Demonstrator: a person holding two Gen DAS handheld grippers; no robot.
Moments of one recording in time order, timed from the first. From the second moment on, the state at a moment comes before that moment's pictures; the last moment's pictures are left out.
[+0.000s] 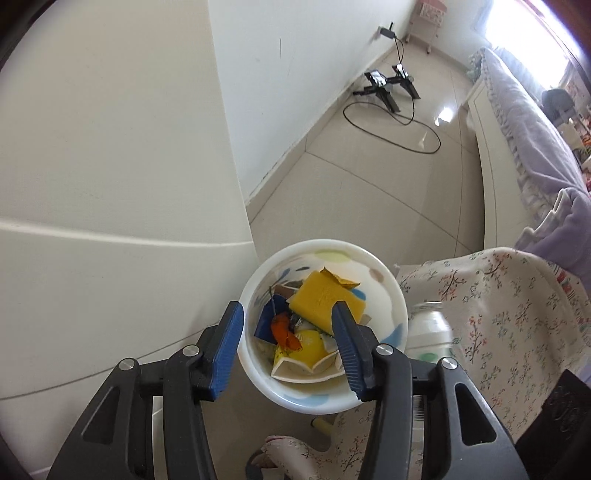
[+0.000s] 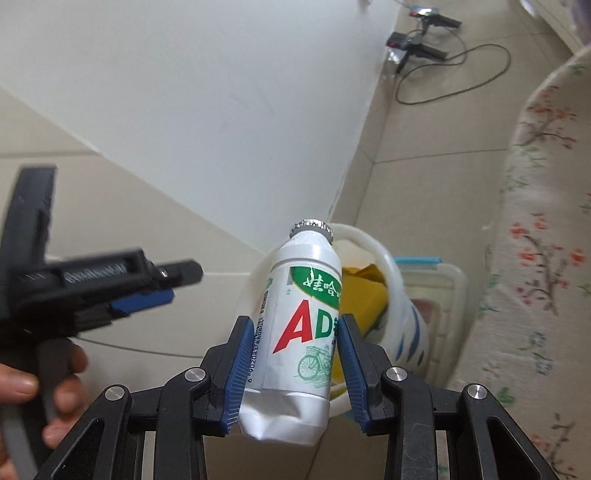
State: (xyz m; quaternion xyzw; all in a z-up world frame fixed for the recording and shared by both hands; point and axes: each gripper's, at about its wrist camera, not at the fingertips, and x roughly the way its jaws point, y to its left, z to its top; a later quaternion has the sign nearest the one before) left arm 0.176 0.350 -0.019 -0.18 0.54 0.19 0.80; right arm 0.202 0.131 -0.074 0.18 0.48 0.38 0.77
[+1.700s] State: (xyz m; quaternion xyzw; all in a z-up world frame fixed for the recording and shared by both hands) left arm -0.027 0.125 0.113 -0.05 0.41 0.15 0.90; right arm -0.018 -0.073 0.089 -0.03 0.32 0.27 0.91
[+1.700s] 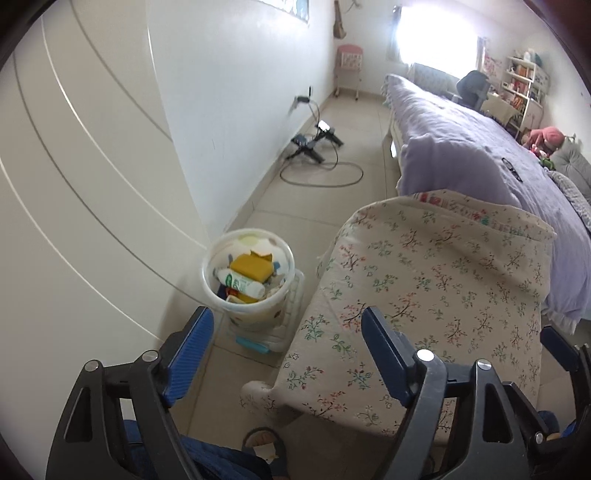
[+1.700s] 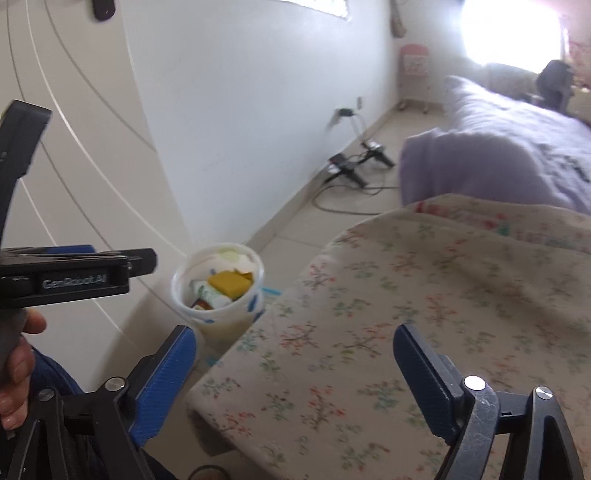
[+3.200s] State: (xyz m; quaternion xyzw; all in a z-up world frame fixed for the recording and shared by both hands) left arm -0.078 0.080 0.100 -0.04 0.43 0.14 0.89; right arm -0.059 -0.113 0.082 0.01 0.34 0.19 0.92
